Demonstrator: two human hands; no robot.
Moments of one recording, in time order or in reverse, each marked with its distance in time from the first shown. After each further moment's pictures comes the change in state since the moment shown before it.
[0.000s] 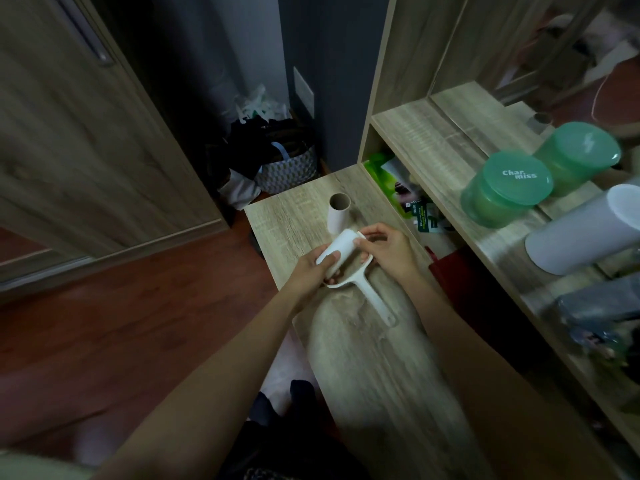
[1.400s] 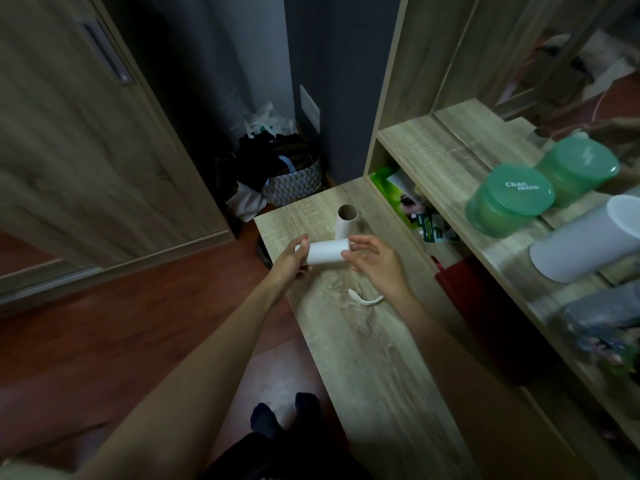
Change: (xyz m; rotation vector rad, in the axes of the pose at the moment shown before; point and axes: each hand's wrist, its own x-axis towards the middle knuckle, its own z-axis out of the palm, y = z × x) left_hand 0.004 0.033 -0.048 0.150 0.130 -0.021; right_hand -0.021 -0.013 0.033 0.172 -0.024 0.003
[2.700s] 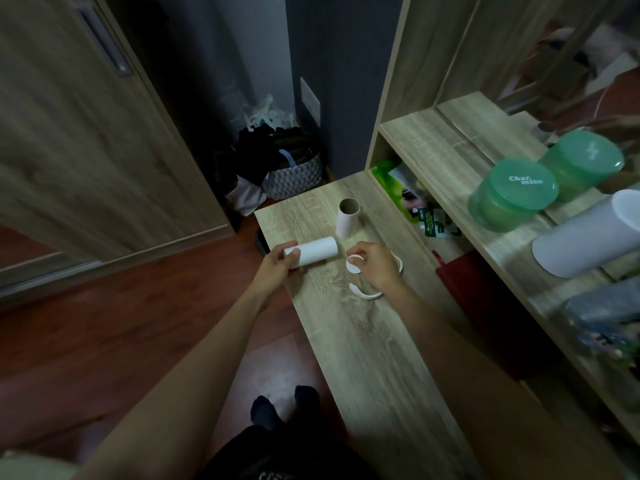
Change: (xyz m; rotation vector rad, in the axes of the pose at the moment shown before) left_hand -0.009 -0.027 -0.025 -0.035 0.053 0.058; right_hand 0.035 0.042 -0.002 -0.662 -0.060 -0.059
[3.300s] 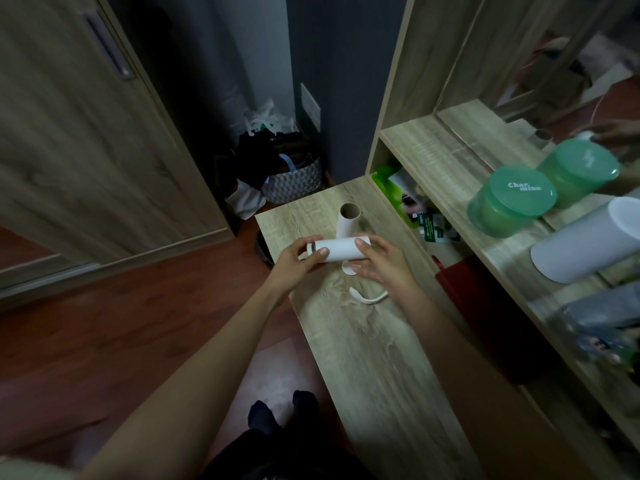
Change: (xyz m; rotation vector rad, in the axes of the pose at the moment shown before) left_hand -0.006 0.026 0.026 0.001 -0.113 0.130; right_hand -0.033 -0.040 -0.033 0.961 -0.009 0.297
